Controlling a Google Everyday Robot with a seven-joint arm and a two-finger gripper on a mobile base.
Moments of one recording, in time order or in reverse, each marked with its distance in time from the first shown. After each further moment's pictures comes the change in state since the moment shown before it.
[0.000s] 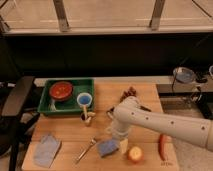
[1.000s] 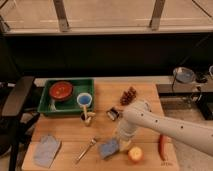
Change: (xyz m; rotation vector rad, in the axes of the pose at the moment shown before) arm 0.011 0.004 -0.010 0.054 -0.037 0.083
